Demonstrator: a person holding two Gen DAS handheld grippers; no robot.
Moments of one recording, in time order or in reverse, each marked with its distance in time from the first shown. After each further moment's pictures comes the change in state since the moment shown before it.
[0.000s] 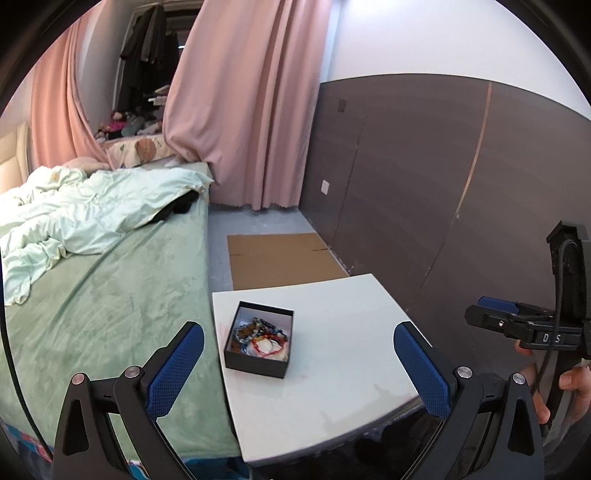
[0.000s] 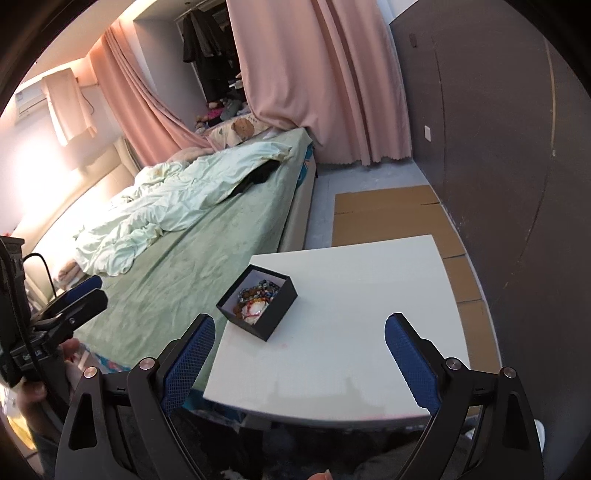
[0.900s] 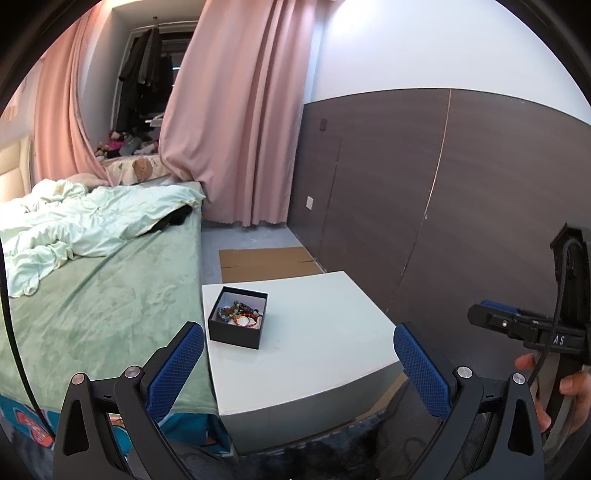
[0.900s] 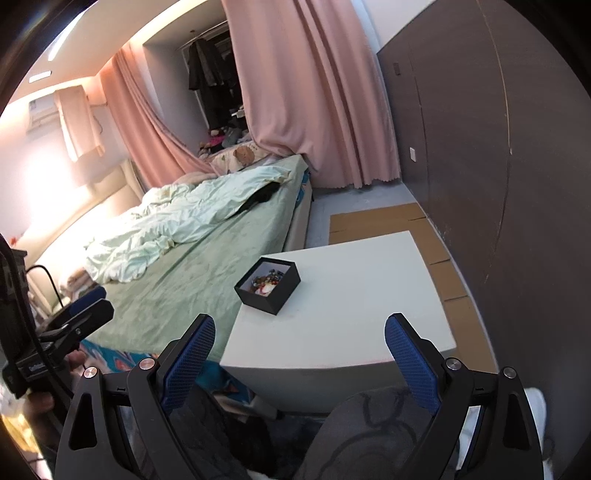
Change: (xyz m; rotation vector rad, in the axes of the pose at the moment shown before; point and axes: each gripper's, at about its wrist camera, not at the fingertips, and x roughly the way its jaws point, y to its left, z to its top) left arm -0.078 -0.041 -0.058 0.020 -0.083 -0.025; right arm -0.083 0.008 -0.076 0.035 -0.115 -0.005
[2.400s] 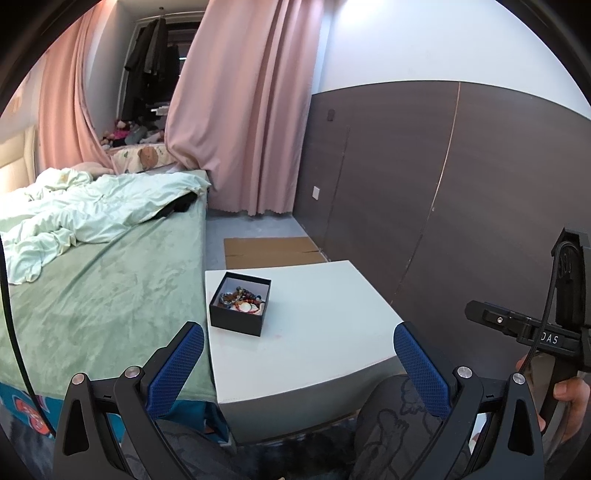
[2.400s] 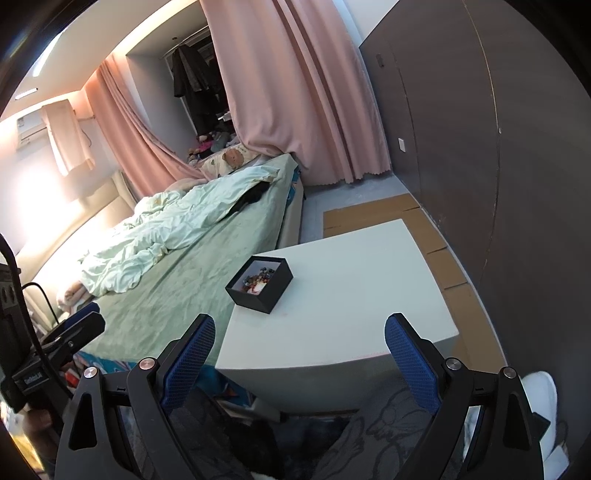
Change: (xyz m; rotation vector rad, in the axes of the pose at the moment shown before) left arm 0.001 -0.001 -0.013 -0.023 0.035 0.022; right arm 0.007 -0.011 -0.017 0.052 -0.005 -0.025
